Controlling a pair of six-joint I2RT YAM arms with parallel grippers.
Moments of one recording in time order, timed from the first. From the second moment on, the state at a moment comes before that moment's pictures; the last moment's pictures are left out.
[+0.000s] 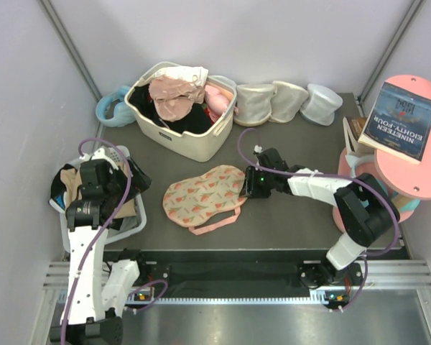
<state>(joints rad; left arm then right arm) 0.09 0.75 0.93 -0.88 0.15 -0.50 0.60 1.62 0.87 -0.18 -0.22 0.62</state>
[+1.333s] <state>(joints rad) -0.24 0.98 0.85 -0.68 0.10 -0.57 0.65 1.47 0.86 -0.33 -0.26 0.76</state>
